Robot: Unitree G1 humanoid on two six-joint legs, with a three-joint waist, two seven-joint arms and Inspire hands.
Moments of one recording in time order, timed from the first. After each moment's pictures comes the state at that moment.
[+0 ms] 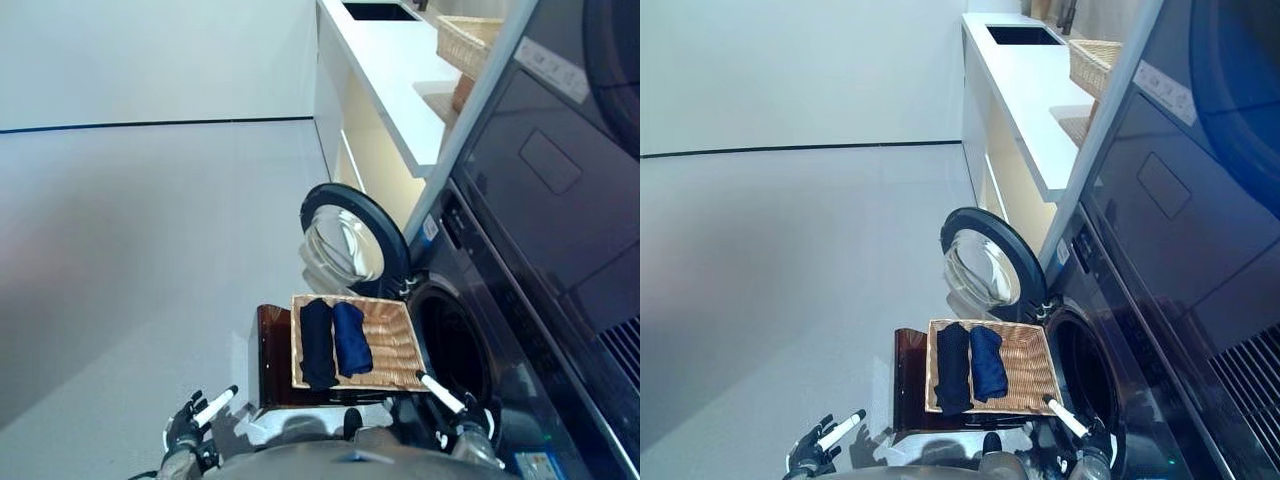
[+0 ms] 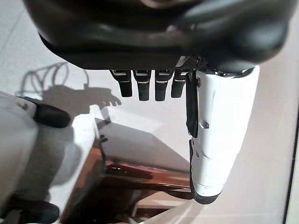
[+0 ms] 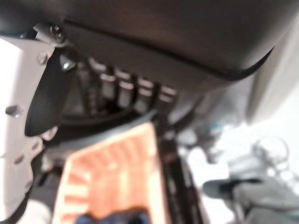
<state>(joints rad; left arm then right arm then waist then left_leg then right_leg) 0.05 0.14 0.02 1.22 -0.45 -0.27 0.09 0.01 -0.19 -0.04 1.20 0.58 -0.26 -0.20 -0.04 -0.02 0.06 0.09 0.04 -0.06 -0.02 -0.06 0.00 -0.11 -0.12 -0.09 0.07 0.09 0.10</state>
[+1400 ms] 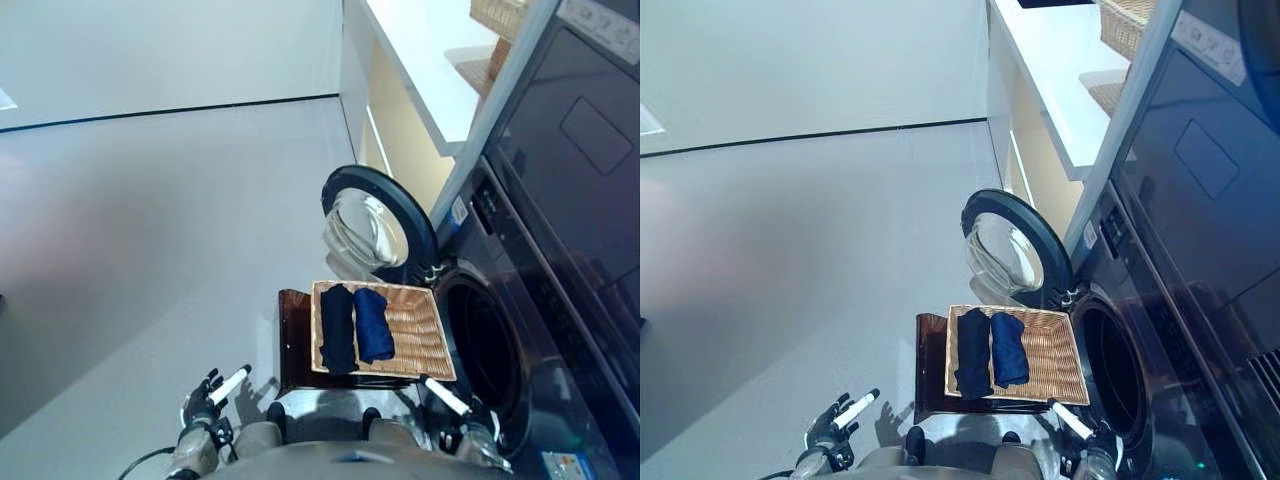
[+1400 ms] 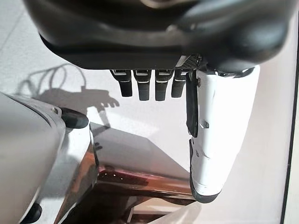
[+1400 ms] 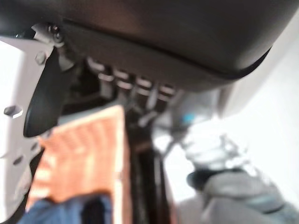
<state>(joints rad) 0.00 0.13 -0.05 1.20 -0.53 -0.27 0.09 -0.06 -0.21 0.03 1.26 0.58 -0.24 -0.22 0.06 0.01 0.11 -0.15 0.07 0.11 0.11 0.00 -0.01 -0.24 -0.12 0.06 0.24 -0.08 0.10</state>
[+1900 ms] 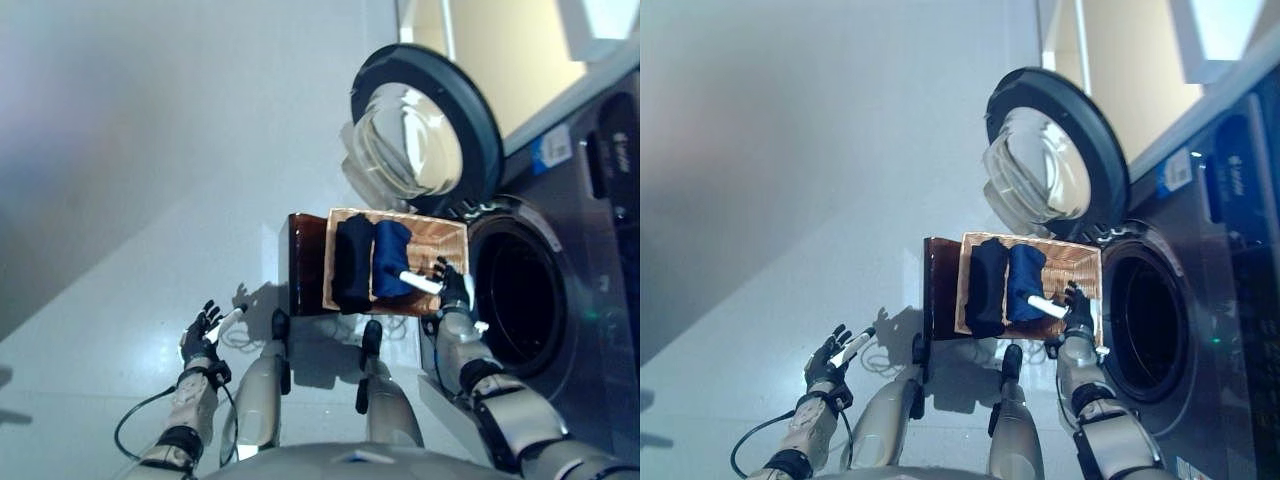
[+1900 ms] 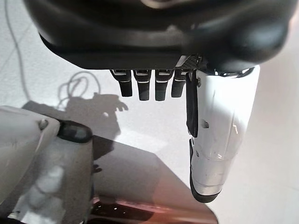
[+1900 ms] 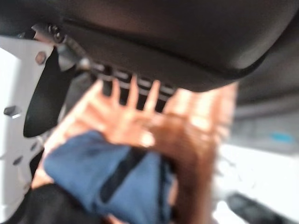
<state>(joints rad) -0.07 0.17 -0.11 0.93 -0.58 -0.31 0.12 -0.47 -0.34 0.16 1.14 0.37 -0.22 -0.33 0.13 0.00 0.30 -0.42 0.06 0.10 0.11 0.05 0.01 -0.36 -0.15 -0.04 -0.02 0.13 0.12</state>
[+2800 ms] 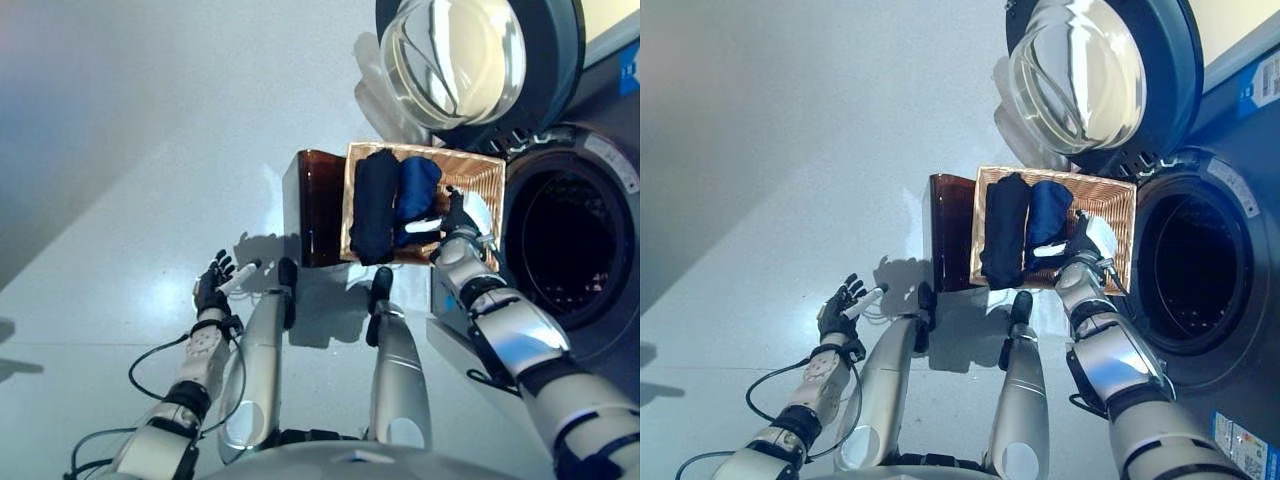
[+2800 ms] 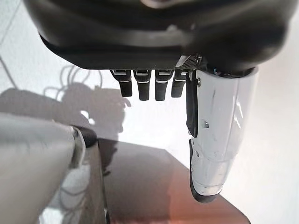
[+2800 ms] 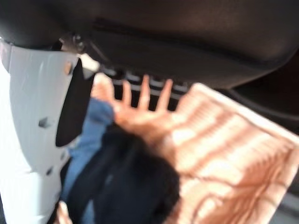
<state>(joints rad) -0.24 0.21 -0.21 0.88 -0.60 -0.31 0.21 -0.89 -0.38 0.38 1.41 -0.05 -0.04 -0.48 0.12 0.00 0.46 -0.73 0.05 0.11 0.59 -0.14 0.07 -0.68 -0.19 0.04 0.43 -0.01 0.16</state>
